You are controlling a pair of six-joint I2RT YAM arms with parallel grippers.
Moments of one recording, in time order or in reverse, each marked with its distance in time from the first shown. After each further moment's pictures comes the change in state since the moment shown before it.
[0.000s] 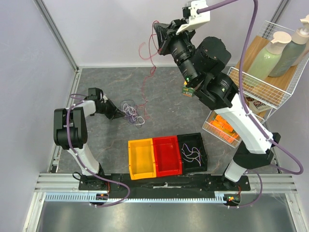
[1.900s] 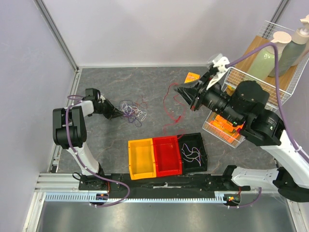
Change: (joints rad) left arm 0.042 0.017 0.000 0.020 0.042 -0.001; right arm 0.000 -0.566 -0.634 -0.221 -0.377 0.103
